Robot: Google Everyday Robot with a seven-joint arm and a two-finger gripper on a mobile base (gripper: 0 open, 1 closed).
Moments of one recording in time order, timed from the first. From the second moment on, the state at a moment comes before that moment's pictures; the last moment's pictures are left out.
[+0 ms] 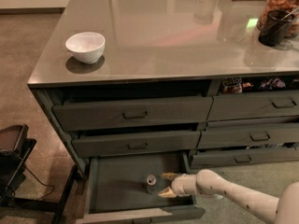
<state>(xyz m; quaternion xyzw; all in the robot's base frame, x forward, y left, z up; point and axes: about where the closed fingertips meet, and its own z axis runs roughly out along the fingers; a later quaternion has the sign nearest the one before) 0.525 -0.082 0.266 -0.57 0.71 0.20 0.37</state>
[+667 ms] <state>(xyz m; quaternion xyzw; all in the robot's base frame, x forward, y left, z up) 0.539 -0.068 0.248 -0.57 0.70 0.20 0.38</state>
